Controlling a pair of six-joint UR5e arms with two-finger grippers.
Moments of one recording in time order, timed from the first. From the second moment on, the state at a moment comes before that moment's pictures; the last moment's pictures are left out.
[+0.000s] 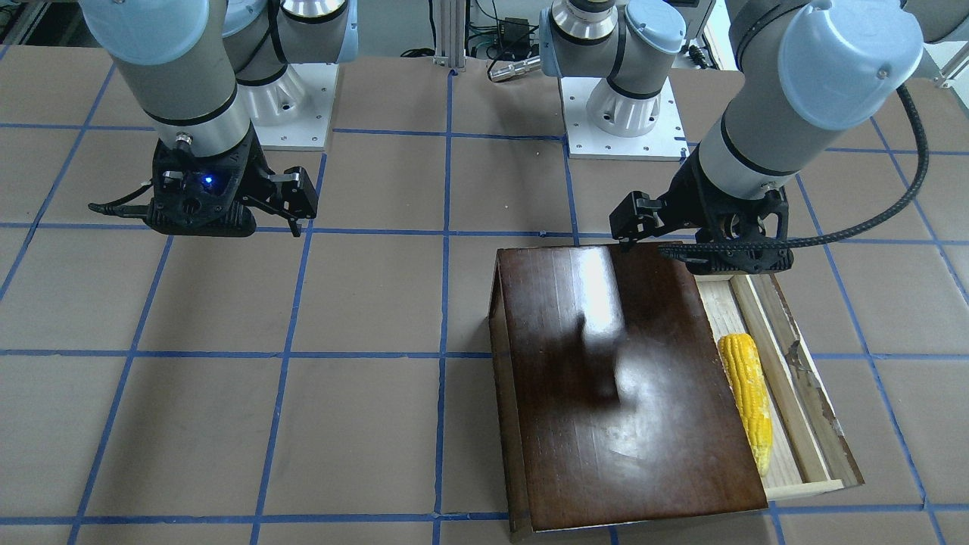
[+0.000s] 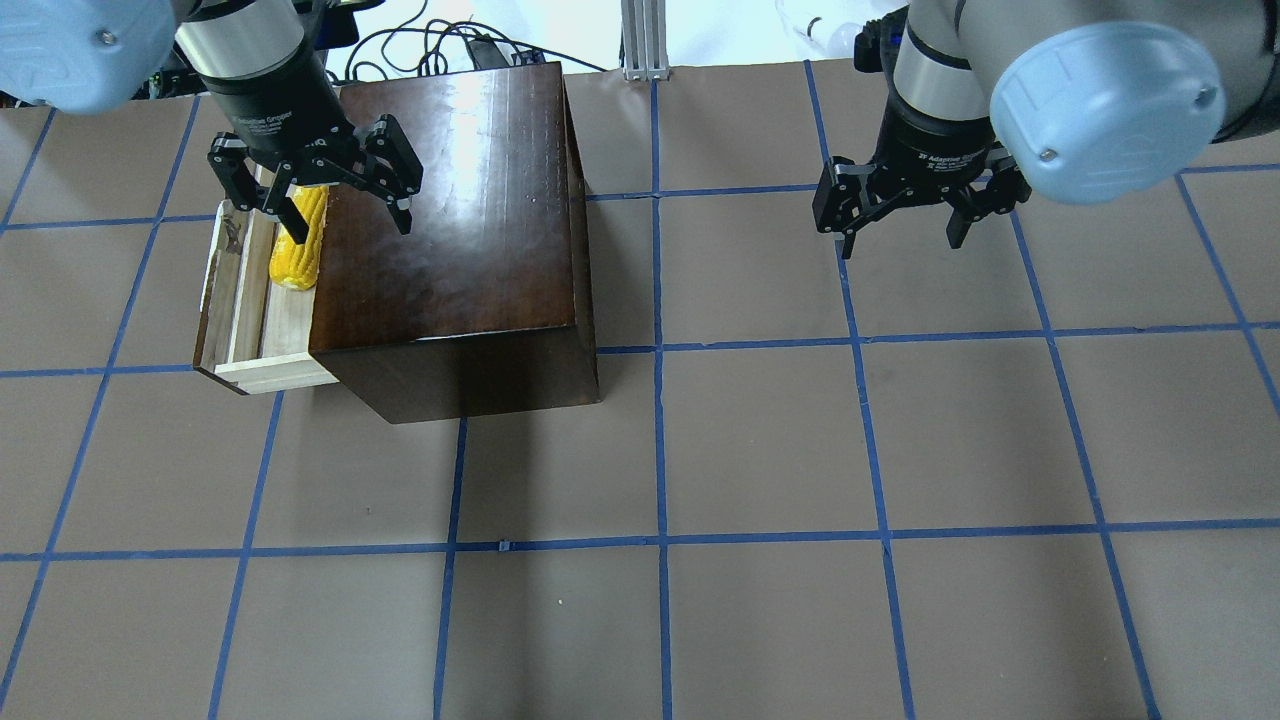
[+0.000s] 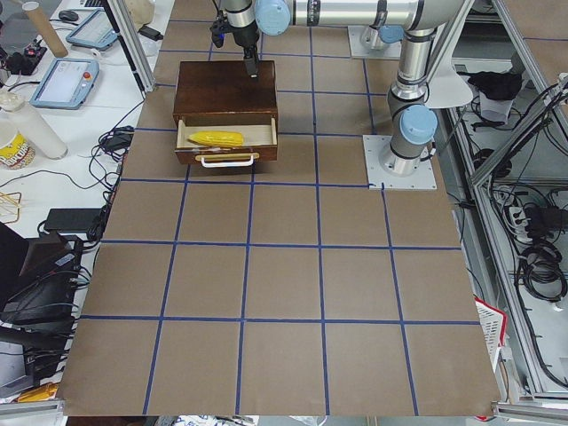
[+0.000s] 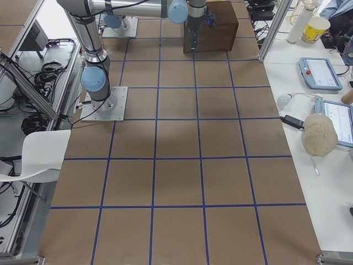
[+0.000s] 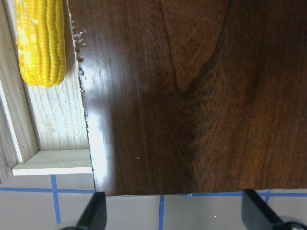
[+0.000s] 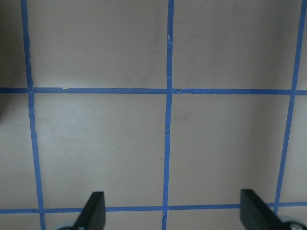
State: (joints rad) left arm -1.54 -1.76 -1.40 -1.71 1.56 -0.03; right arm 1.65 -1.48 1.58 -1.62 -1.63 0.06
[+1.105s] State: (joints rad) left arm -1.56 -1.74 -1.42 -1.70 1.56 -0.02; right arm 1.65 -1.48 1.58 -1.63 -1.63 0.06
